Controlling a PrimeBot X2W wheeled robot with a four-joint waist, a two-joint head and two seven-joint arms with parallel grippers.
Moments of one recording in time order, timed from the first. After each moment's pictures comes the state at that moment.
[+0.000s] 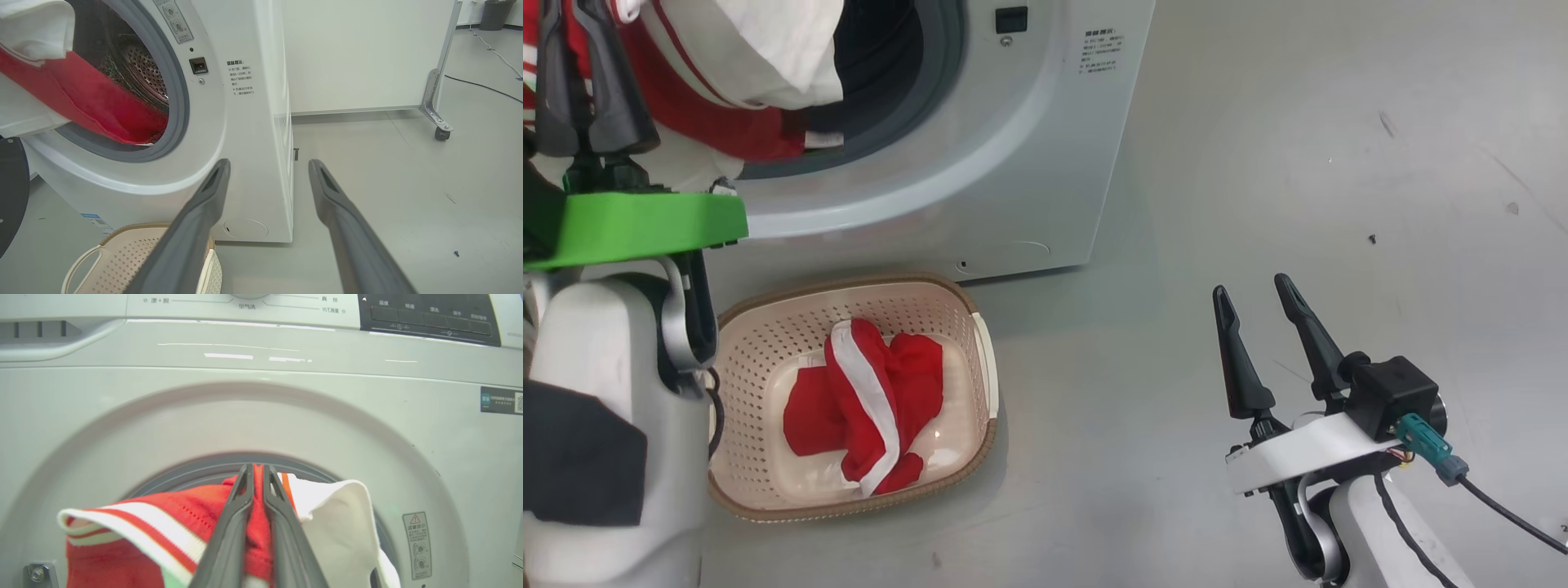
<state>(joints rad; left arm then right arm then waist) -0.61 0.09 -0.06 0.09 -0.25 0.07 -0.25 -0.16 -0.05 0.32 0.13 0.35 -0.03 -0.26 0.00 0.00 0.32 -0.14</state>
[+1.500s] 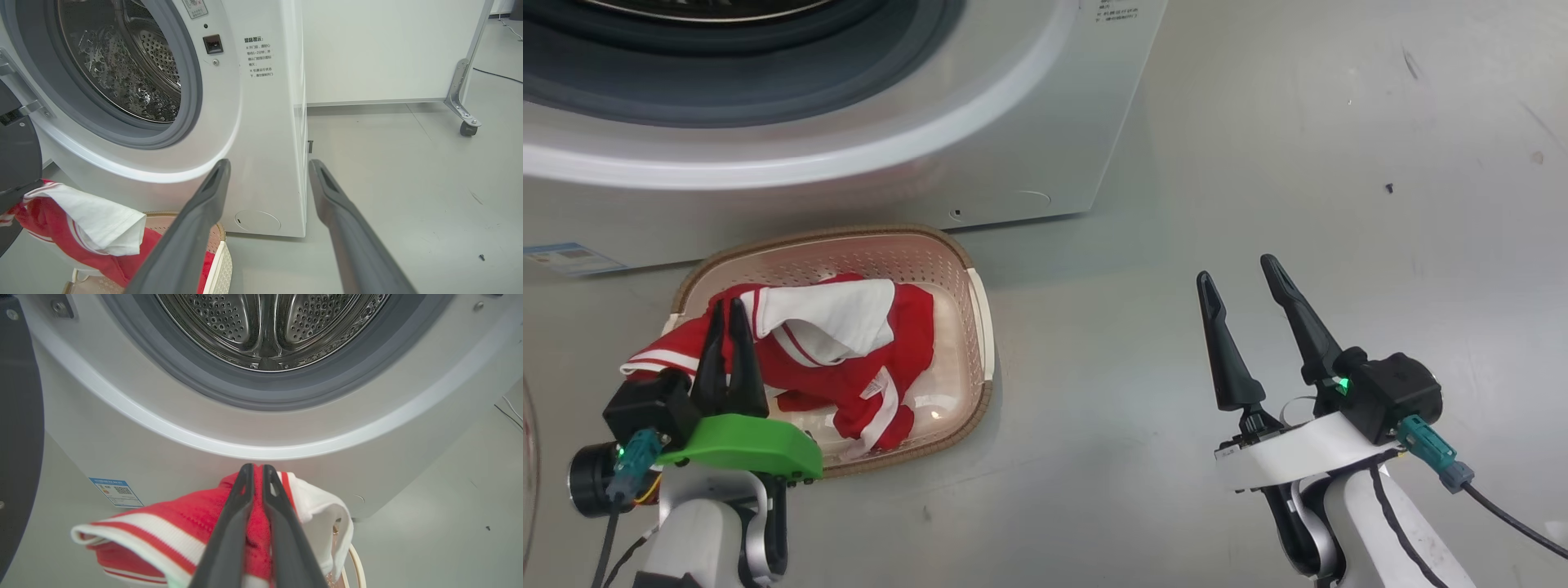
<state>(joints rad) -0.19 0.05 -0.09 0.17 -0.34 0.09 -0.18 -0.14 -0.05 0.34 0.04 0.32 0.00 -0.26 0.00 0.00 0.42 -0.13</state>
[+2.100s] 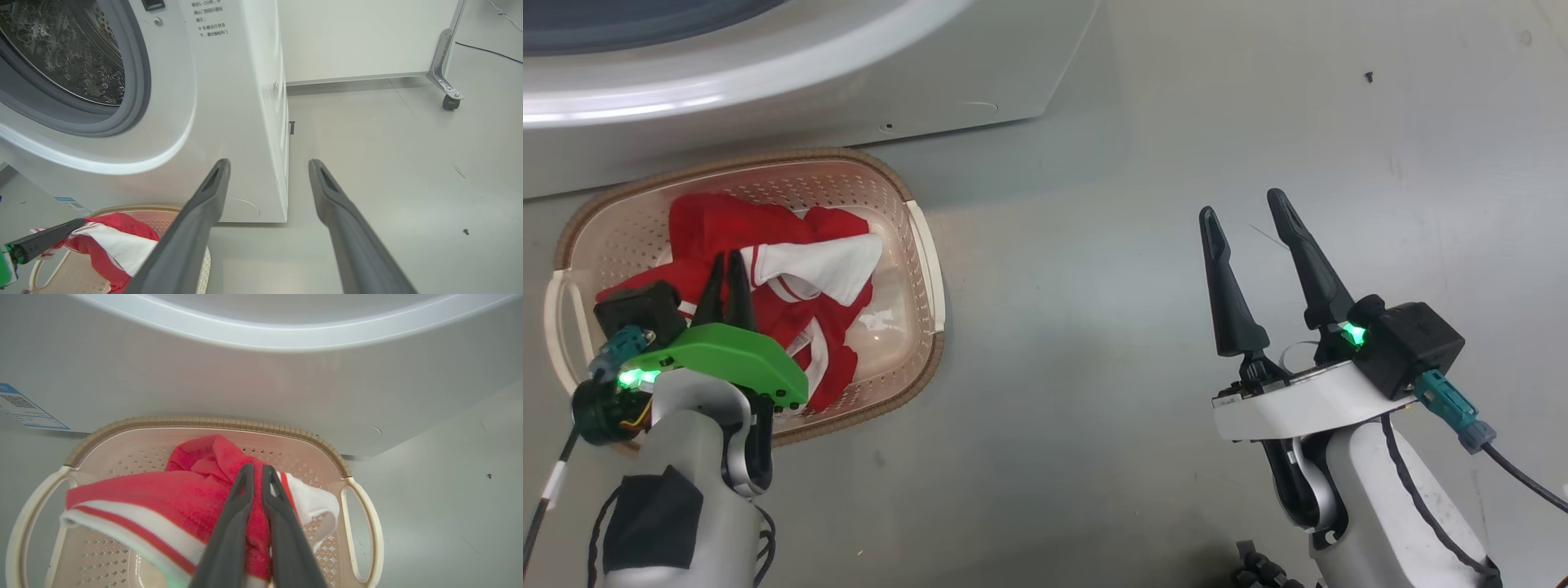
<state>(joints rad) -0.45 0.05 -0.07 0.53 -0.41 0.04 -0.11 -0.24 -0.05 0.35 0.00 0.36 -0.01 -0.26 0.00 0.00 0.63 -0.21</state>
